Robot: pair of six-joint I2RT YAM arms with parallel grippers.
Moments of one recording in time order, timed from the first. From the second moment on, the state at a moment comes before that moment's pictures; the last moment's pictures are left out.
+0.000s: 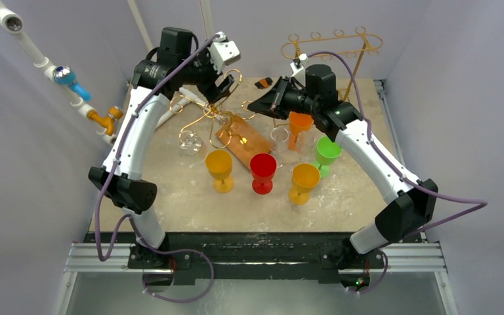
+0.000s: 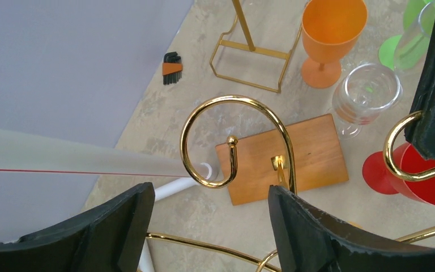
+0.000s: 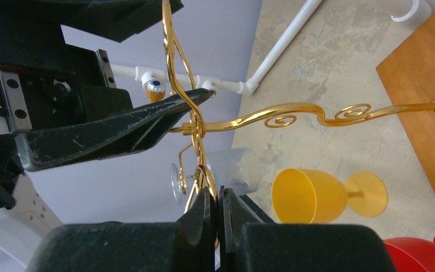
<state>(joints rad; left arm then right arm) -0.34 1.78 2.19 -1.00 0.42 0.62 0.49 1.52 1.53 -0.32 -0.49 1.01</state>
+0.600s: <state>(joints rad) -0.33 1.66 2.20 -0.88 0.37 0.59 0.46 1.54 1.53 -0.30 -0.50 1.03</state>
